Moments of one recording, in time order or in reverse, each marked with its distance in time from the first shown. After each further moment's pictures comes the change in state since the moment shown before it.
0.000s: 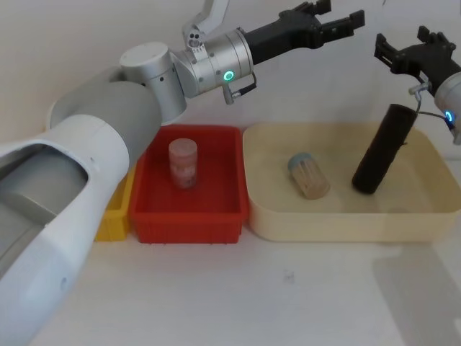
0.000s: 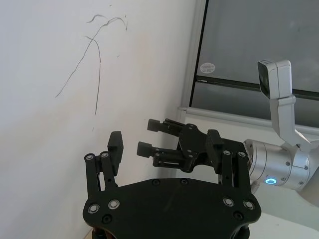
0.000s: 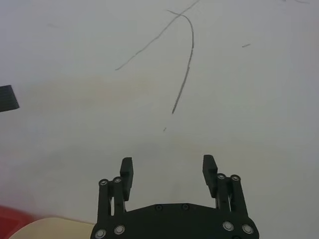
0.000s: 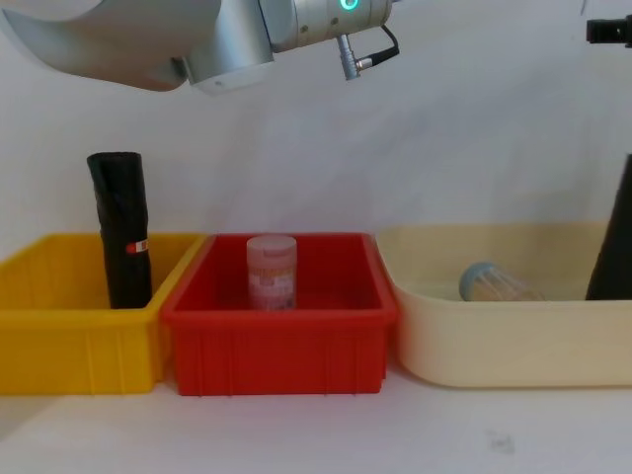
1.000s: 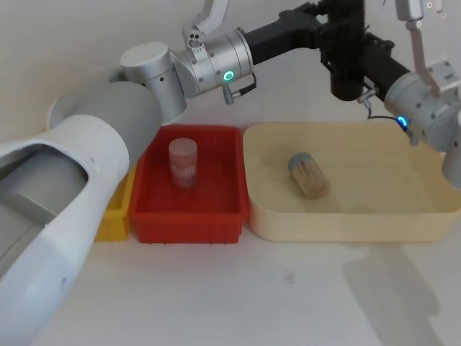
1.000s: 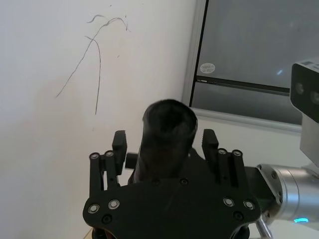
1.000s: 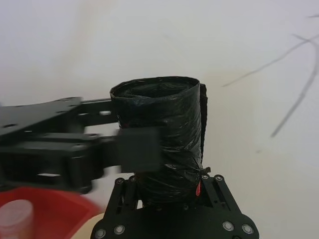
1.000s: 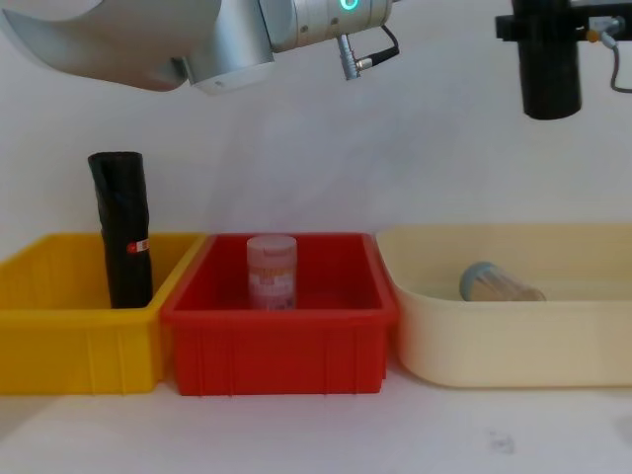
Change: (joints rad) left arm 0.000 0.000 0.000 0.000 0.000 0.000 0.000; right arm 0.000 -0.017 -0.118 -0.072 -0.010 0.011 0.076
